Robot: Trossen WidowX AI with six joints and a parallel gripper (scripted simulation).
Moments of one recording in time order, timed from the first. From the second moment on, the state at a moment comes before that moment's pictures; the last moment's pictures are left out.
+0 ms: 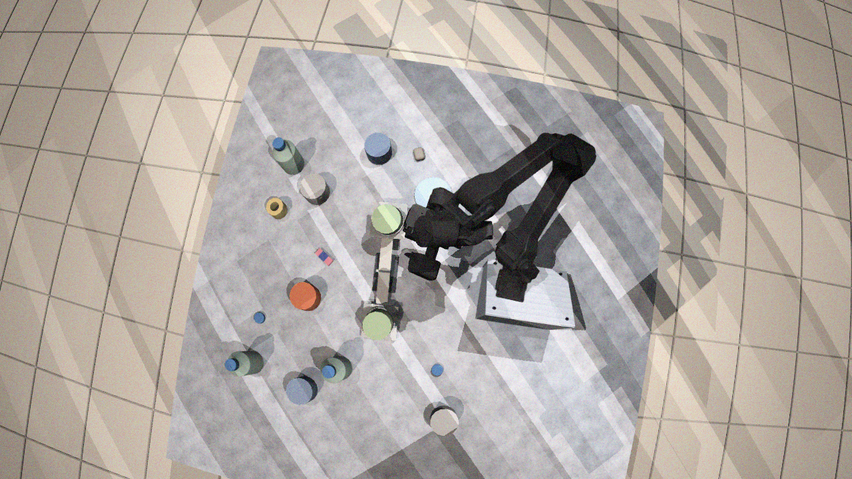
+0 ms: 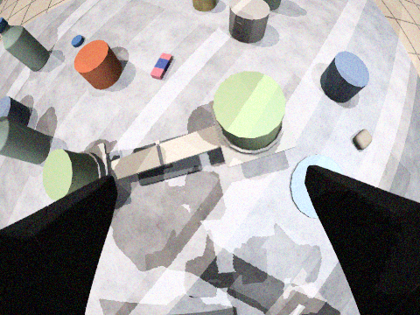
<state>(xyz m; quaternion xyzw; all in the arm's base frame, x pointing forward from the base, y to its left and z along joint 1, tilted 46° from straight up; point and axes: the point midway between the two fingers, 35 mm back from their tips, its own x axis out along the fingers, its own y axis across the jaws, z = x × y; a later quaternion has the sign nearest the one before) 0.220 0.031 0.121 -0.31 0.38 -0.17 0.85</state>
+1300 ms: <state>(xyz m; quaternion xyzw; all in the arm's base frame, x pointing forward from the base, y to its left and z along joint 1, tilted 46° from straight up) 0.244 0.108 0.029 -0.06 0.42 -0.32 0.85</state>
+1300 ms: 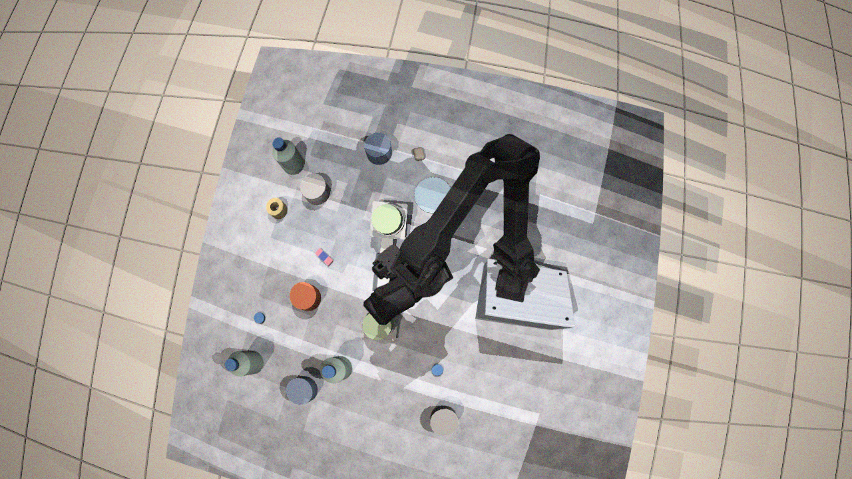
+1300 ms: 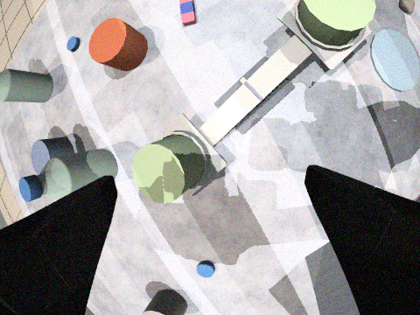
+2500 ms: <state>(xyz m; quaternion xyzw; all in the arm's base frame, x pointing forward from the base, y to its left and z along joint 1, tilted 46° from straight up) 0.296 0.106 -0.096 0.25 0.30 -0.60 0.70</state>
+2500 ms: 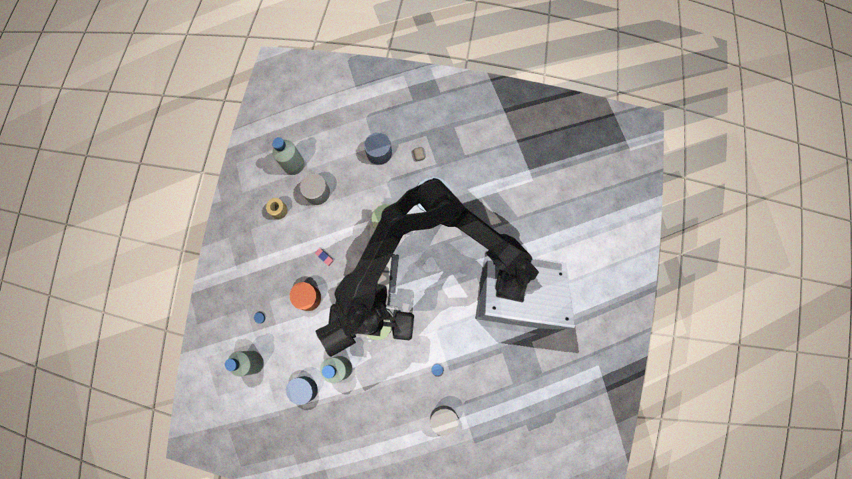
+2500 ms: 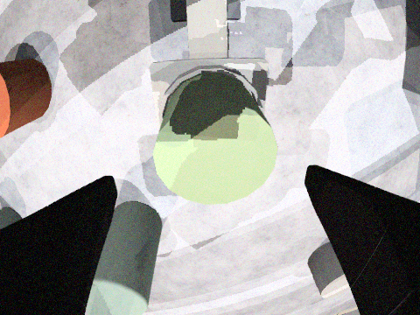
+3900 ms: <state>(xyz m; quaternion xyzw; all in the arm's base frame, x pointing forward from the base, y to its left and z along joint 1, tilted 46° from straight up) 0.303 0.060 -0.141 0.25 0.30 -0.60 0.70</state>
